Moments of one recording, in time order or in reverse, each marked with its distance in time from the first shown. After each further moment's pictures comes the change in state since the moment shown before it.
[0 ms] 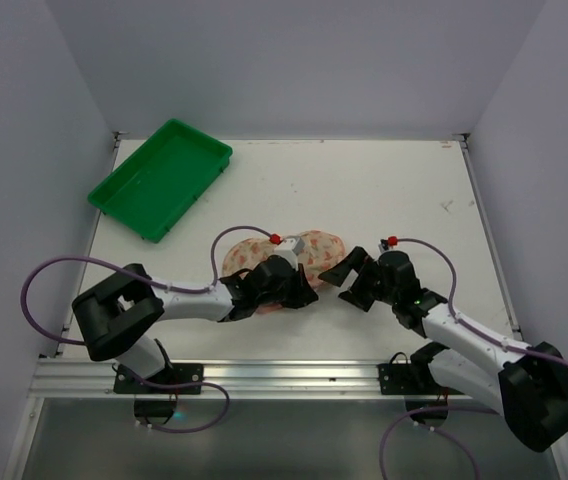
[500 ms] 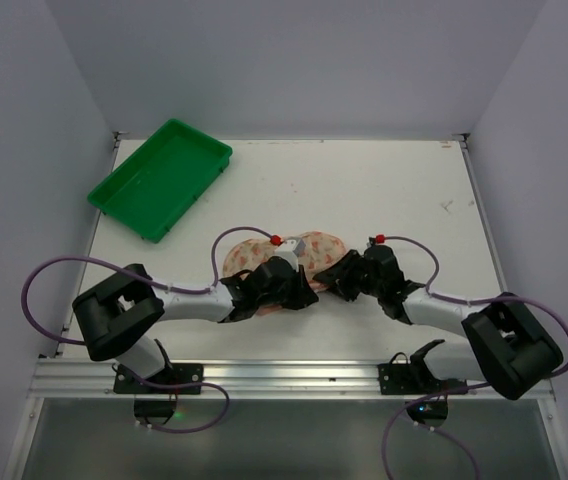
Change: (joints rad) left arm -0.013 0.006 0.001 -0.002 -0.004 -0.005; right arm 0.019 0.304 0.032 0.270 0.013 0.116
